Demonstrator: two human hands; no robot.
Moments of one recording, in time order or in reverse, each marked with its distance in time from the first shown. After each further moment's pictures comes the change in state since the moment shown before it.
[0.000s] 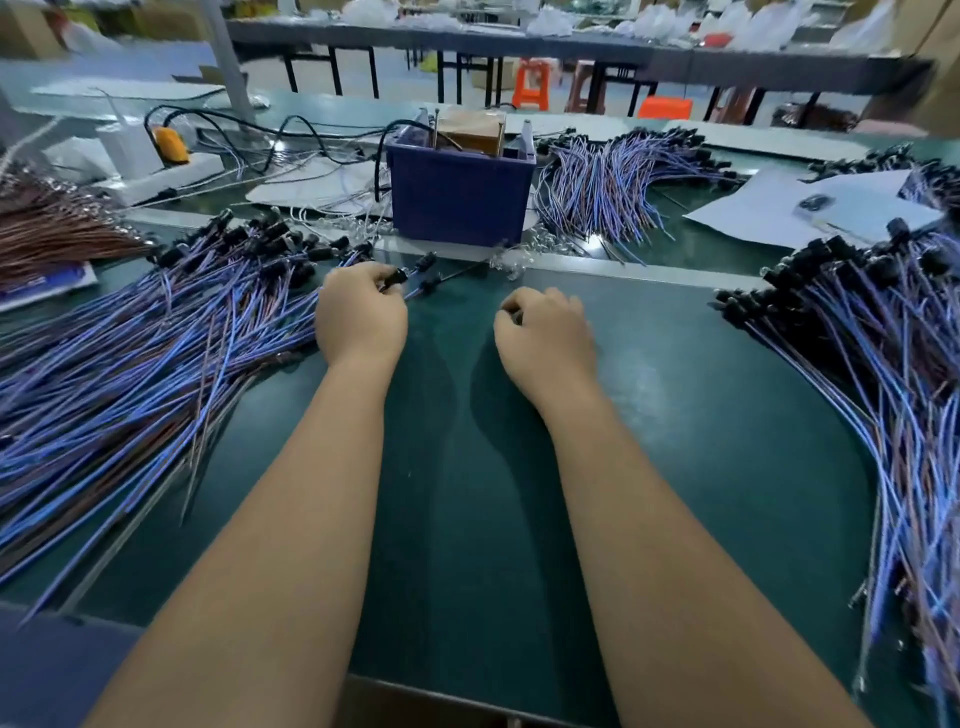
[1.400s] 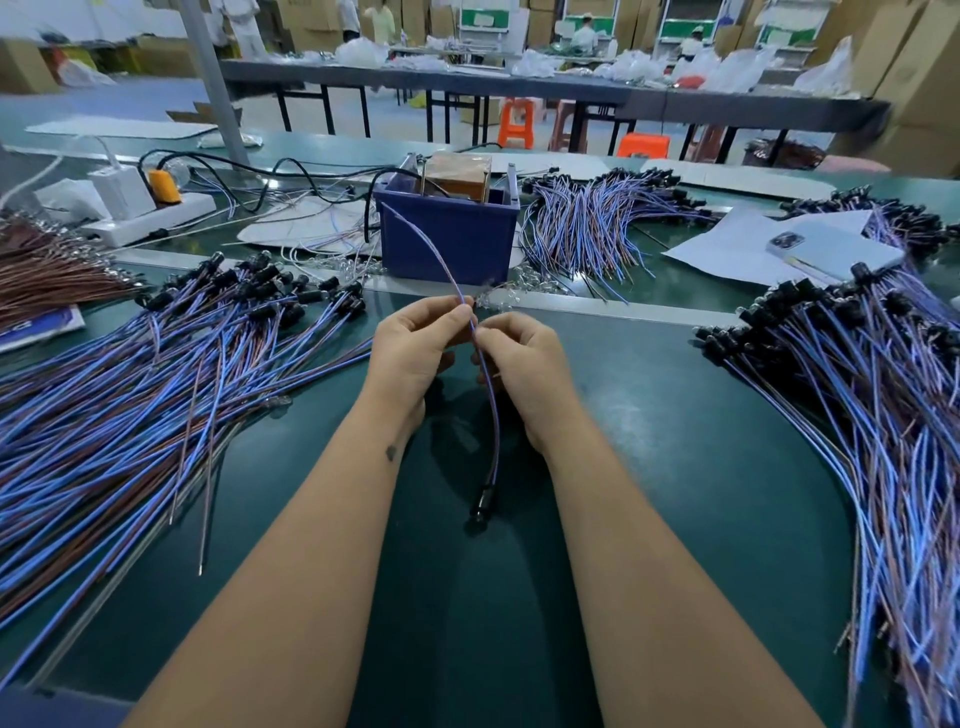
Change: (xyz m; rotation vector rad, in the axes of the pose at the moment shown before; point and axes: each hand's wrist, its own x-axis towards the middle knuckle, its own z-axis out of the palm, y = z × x) left_hand -0.029 0.044 0.007 -0.986 -0.421 -0.191; right_hand 0.004 -0.012 -0.005 0.983 -0.084 0.118
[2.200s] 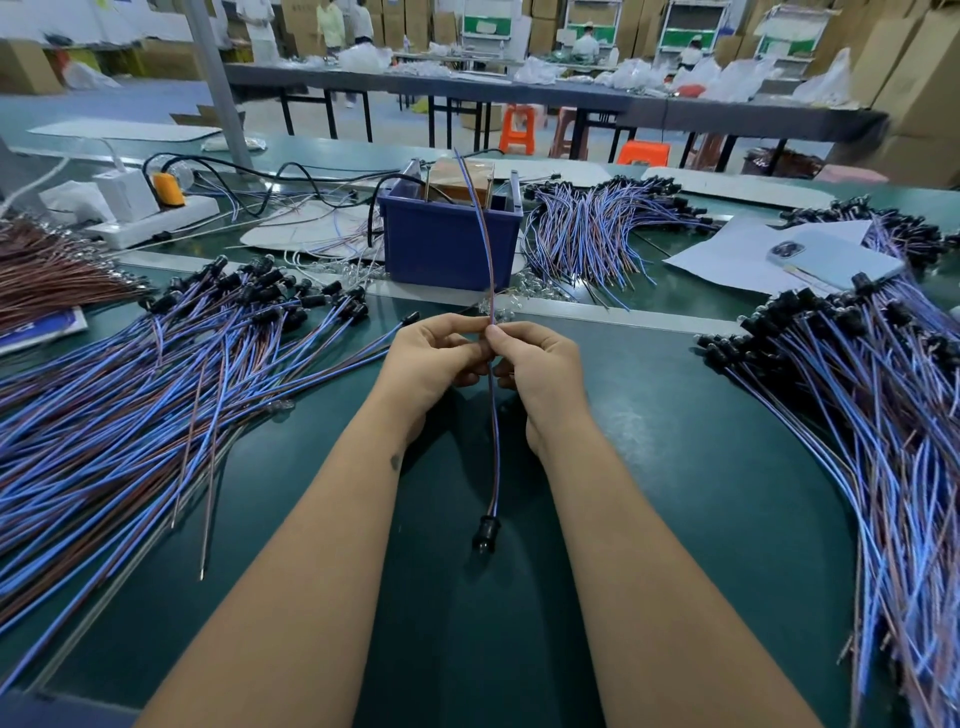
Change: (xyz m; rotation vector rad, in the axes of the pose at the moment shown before) left_hand 0.001 -0.004 -0.003 0.112 -0.194 -0.003; right_hand 0.000 -0.002 -0.002 0.181 0.089 0.034
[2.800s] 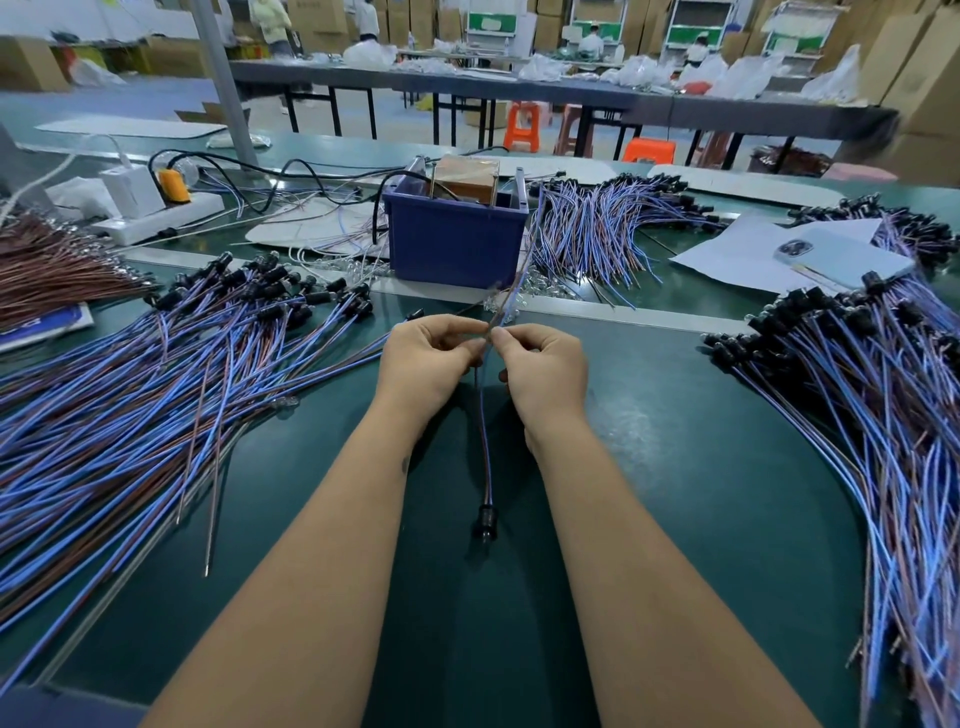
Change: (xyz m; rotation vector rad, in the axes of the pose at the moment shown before) left_hand 0.001 -0.005 0.000 0.182 0.167 0.120; right_hand 0.007 0.014 0.004 -0.299 0.181 -0.094
